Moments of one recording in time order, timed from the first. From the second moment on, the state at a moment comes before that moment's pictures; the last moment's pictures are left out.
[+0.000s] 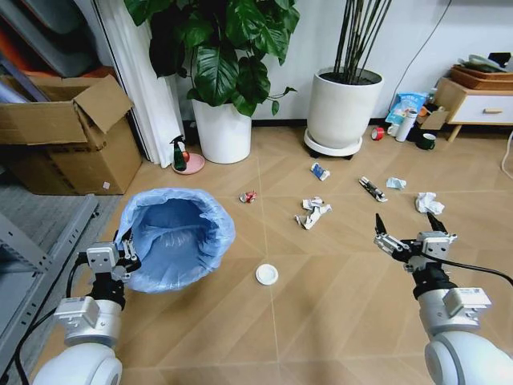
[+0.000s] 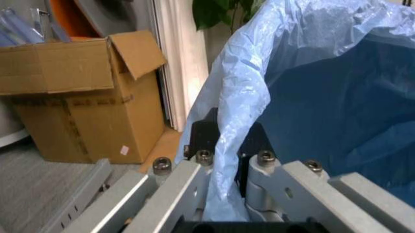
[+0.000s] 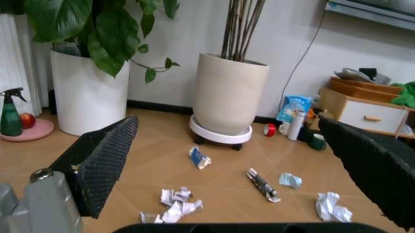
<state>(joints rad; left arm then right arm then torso) 1.61 -1.26 -0.66 -2.33 -0.24 0.17 -0.19 -1.59 1.44 0.80 2.33 0.07 -0.16 -0.05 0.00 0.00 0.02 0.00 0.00</state>
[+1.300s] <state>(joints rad) 1.55 -1.23 -0.66 -2.20 -0.35 0.19 -0.20 -1.44 1.09 0.57 1.84 0.29 -0.14 -0.24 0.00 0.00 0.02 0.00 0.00</state>
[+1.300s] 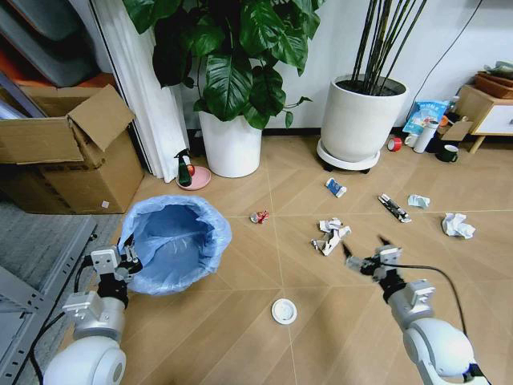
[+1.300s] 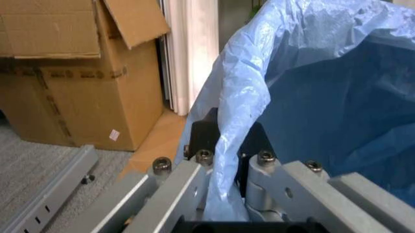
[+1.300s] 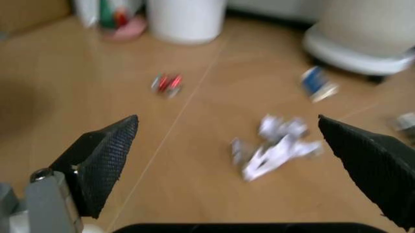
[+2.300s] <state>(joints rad) 1.56 -1.23 -0.68 -2.18 -0.35 0.19 -0.21 -1.02 1.21 0.07 1.13 0.16 -0.12 -0.29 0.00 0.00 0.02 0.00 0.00</state>
